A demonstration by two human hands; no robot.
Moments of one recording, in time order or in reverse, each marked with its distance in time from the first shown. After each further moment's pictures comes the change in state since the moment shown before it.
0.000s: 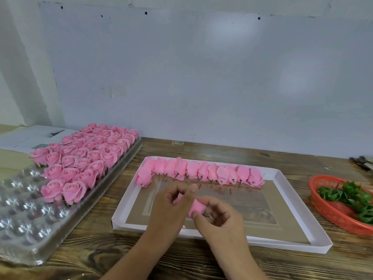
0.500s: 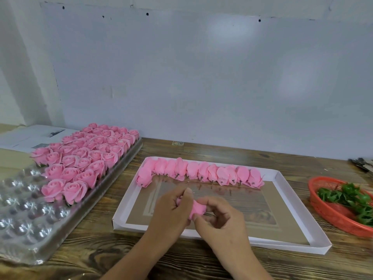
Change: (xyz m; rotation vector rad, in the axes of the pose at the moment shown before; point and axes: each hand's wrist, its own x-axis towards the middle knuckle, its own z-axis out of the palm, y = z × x) left_hand 0.000 -0.008 -0.004 0.259 -0.075 0.033; right_hand 0.005 0.008 -0.010 -0.192 -0.047 -0.170
